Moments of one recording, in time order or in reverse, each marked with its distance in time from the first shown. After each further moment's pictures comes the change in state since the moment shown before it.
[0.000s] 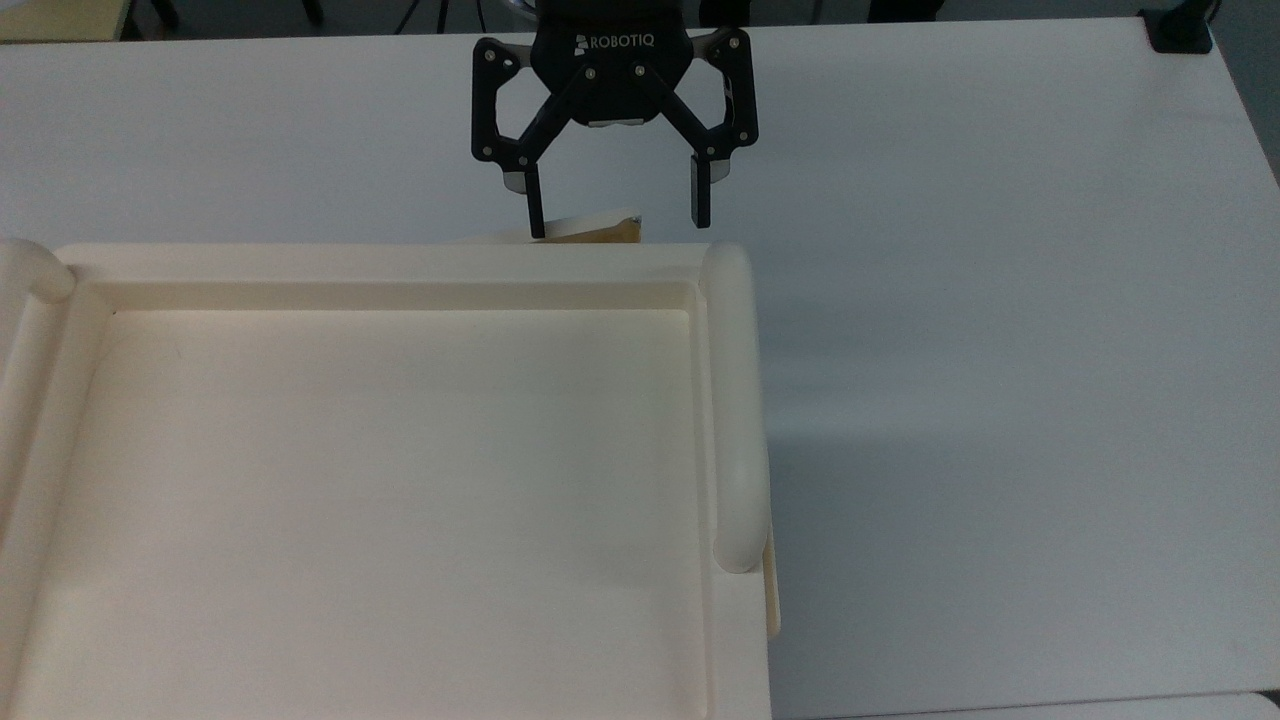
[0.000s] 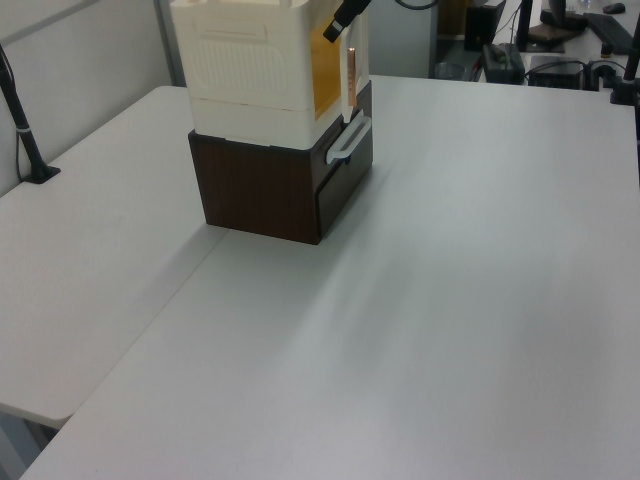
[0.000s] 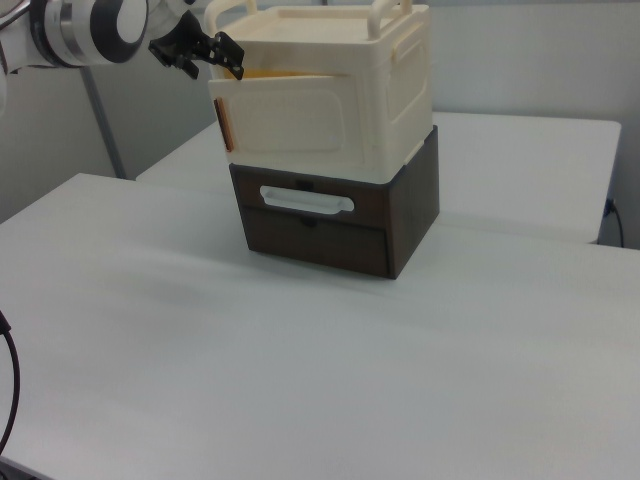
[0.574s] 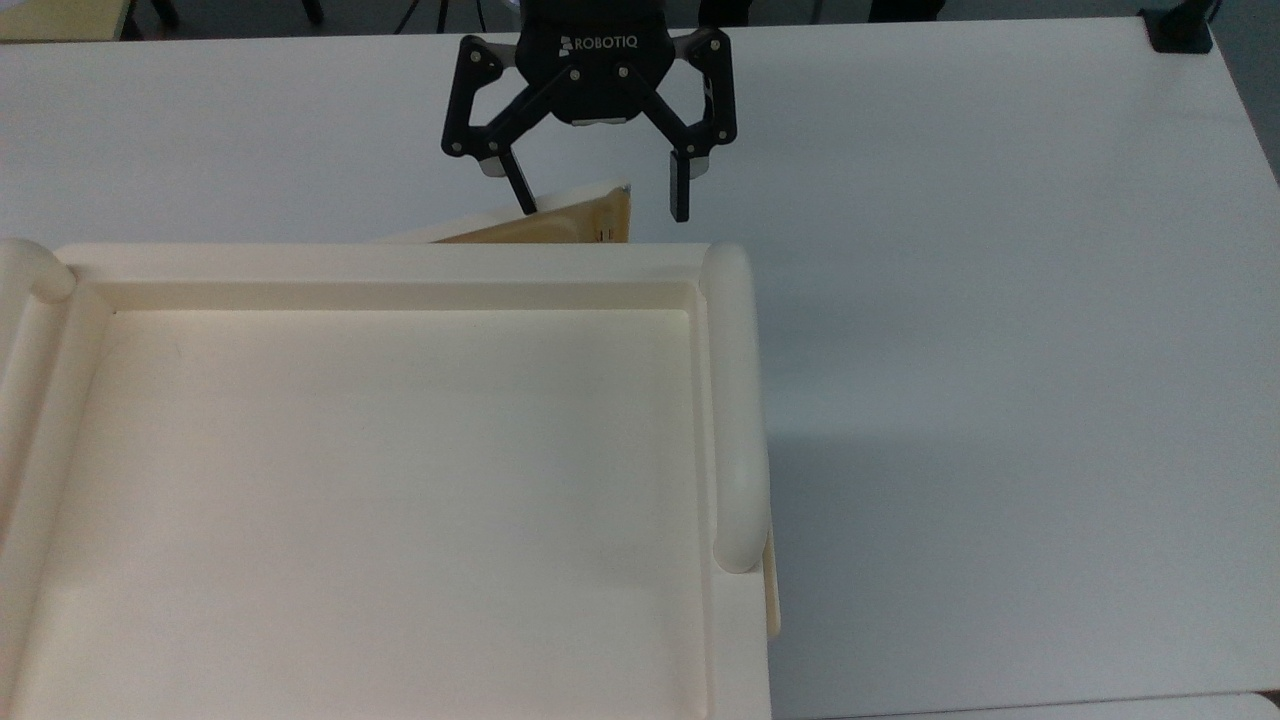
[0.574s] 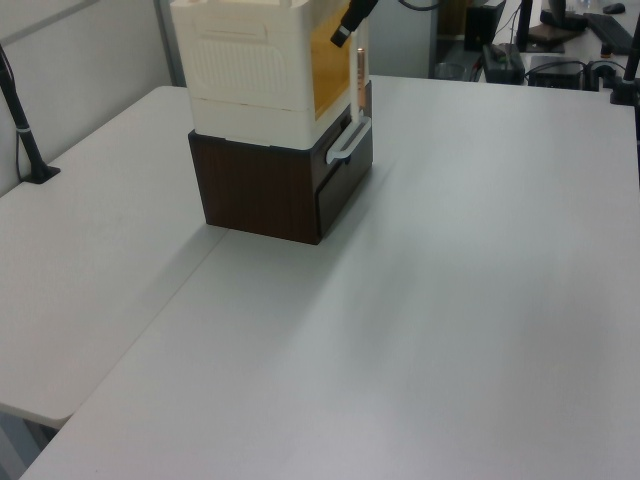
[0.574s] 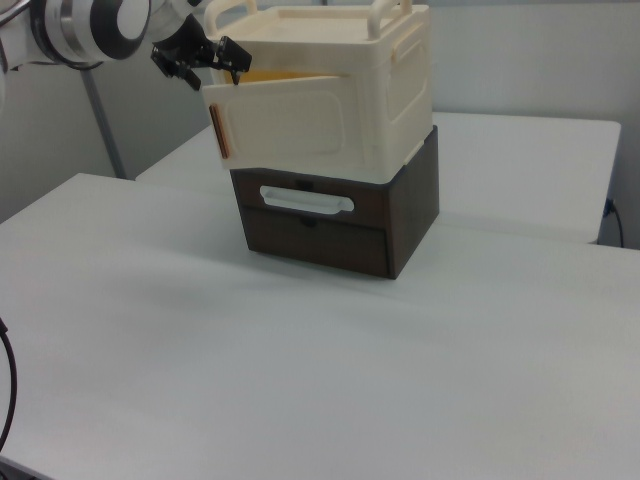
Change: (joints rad) arm -0.007 -0.011 -0.008 0.002 0.000 -0.097 -0.067
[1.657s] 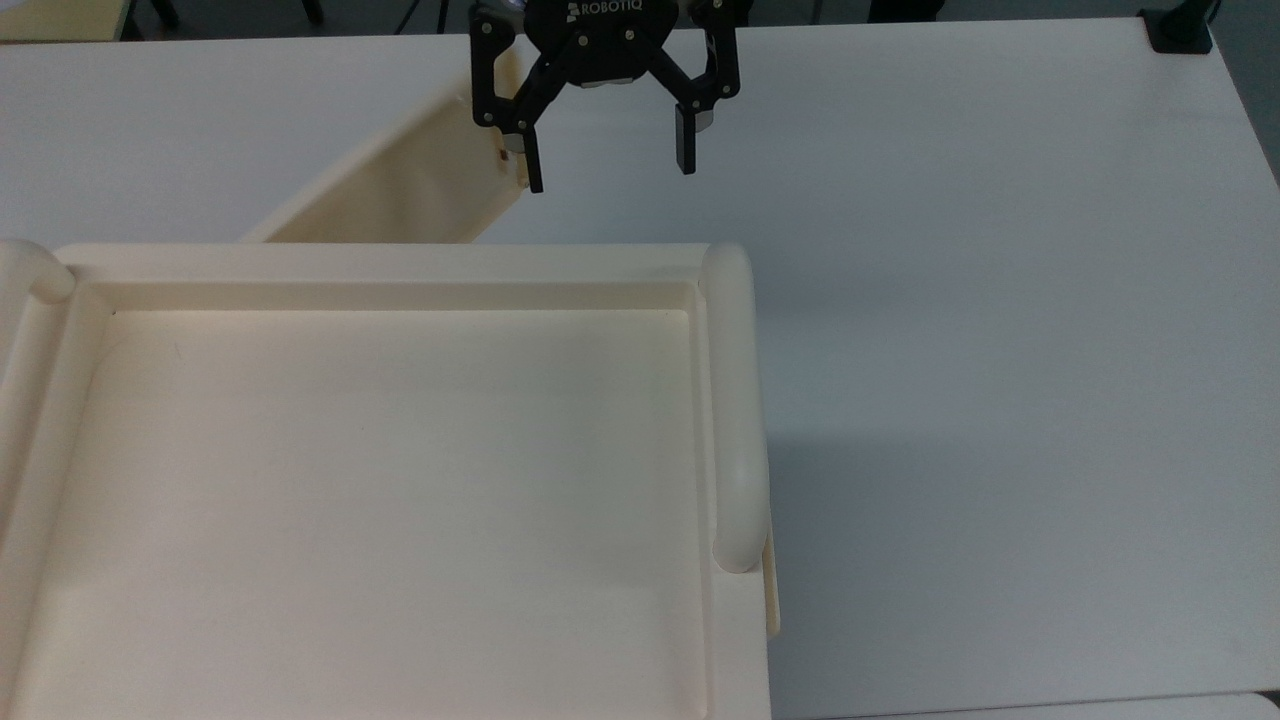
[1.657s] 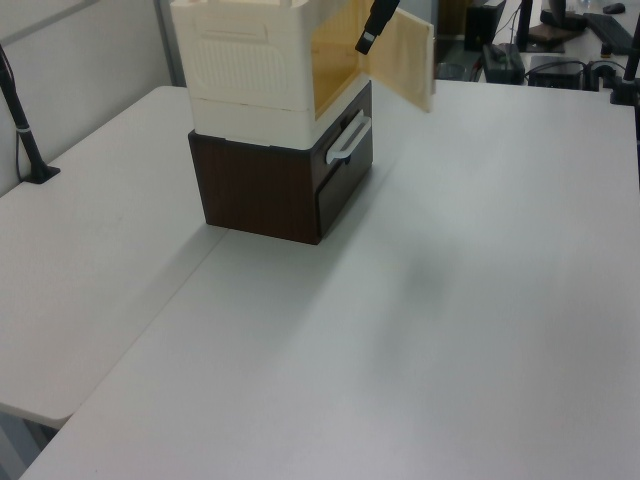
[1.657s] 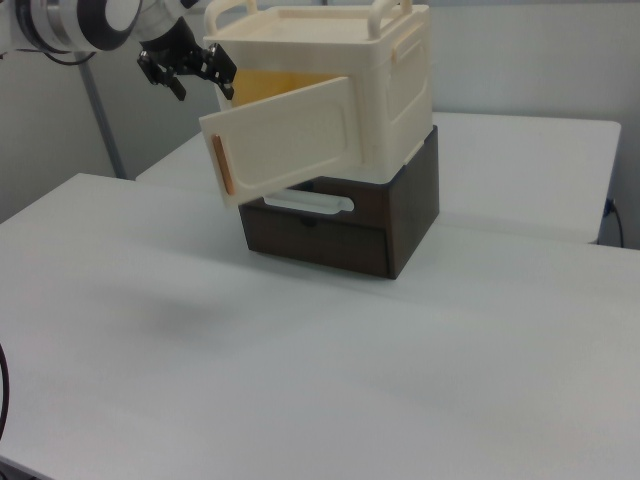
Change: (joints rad) arm 0.000 -0.038 0.000 -0.011 0.055 -0.131 -0.043
